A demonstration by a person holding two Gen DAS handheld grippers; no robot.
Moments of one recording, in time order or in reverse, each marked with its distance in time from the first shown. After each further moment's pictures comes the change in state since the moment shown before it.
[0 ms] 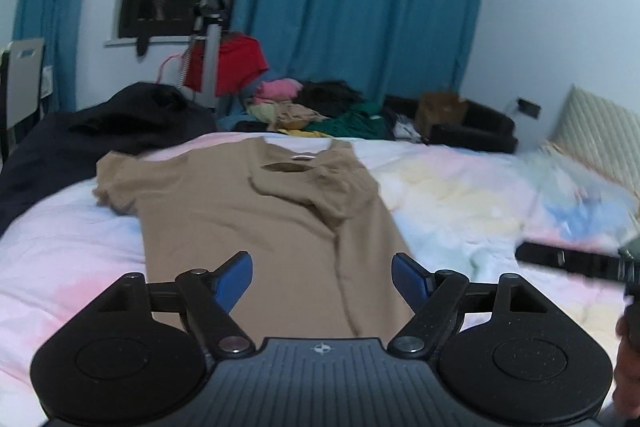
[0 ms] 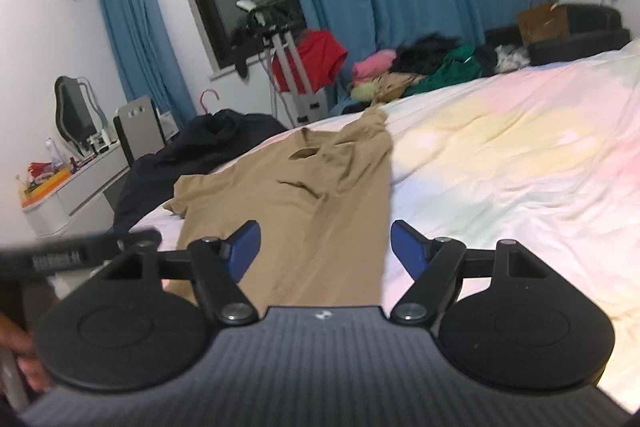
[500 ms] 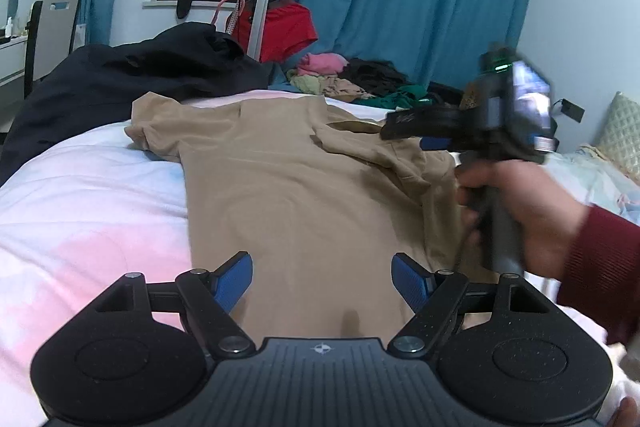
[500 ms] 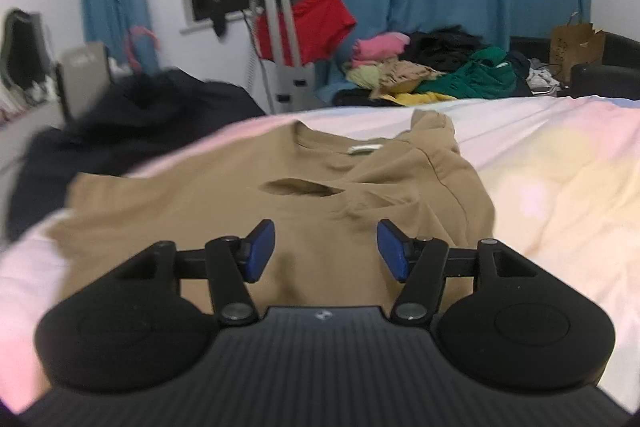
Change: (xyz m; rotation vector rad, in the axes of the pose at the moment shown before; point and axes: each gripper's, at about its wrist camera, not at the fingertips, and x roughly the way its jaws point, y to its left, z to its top) left arm 0.050 0.070 -0.032 -0.082 0.050 0.071; right arm 0.299 0.038 0.046 -0.169 0.063 -0.150
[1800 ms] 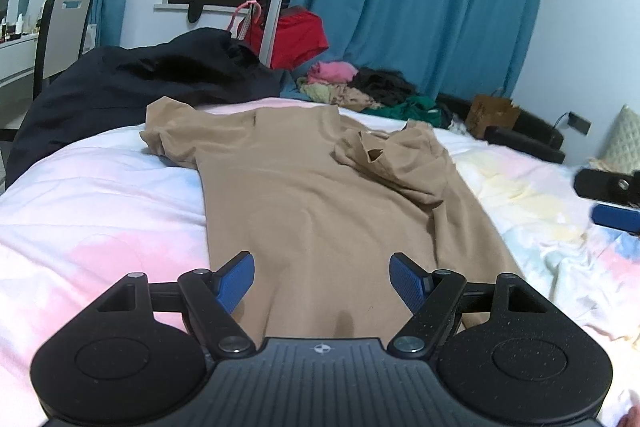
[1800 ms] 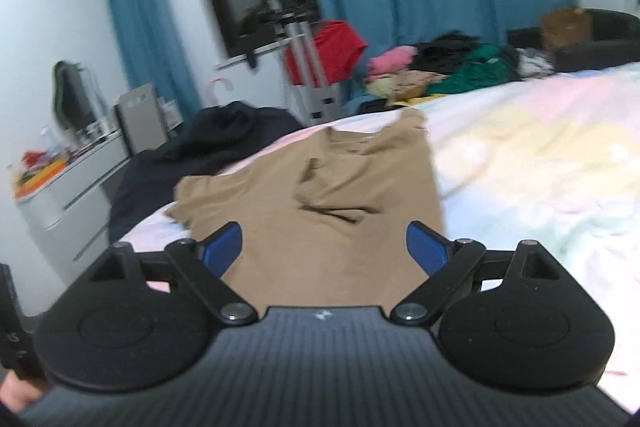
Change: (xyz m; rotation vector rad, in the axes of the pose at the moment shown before) left arm 0.003 0.010 0.008 -0.023 -0.013 0.027; right arm -0.233 -0.031 -0.047 0.134 -0.061 0.122
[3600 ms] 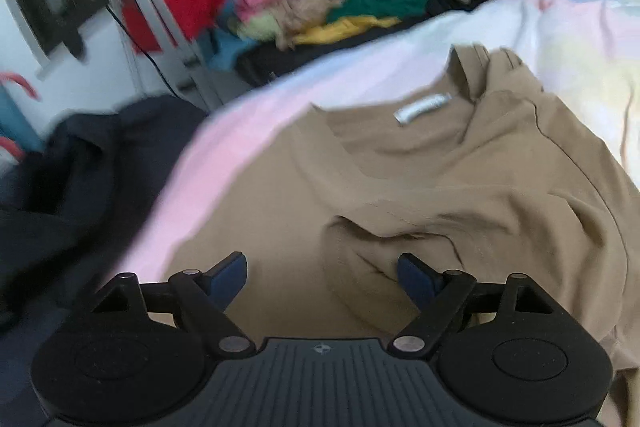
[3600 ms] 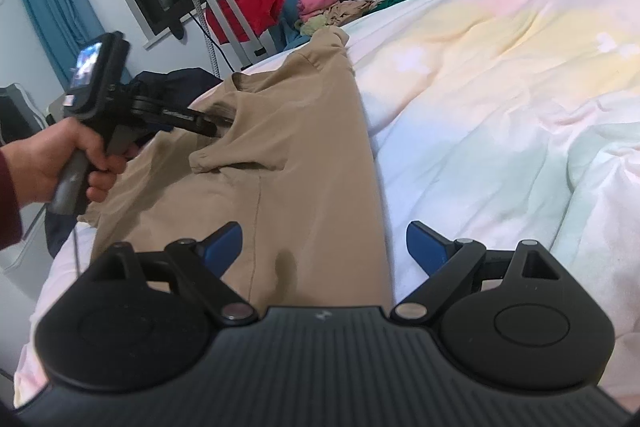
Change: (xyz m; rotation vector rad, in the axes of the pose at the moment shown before) left arm 0.321 -0.031 0.165 0.538 0.326 0.106; right arm 0.112 -0.071 -0.028 0.203 0.165 -0.085
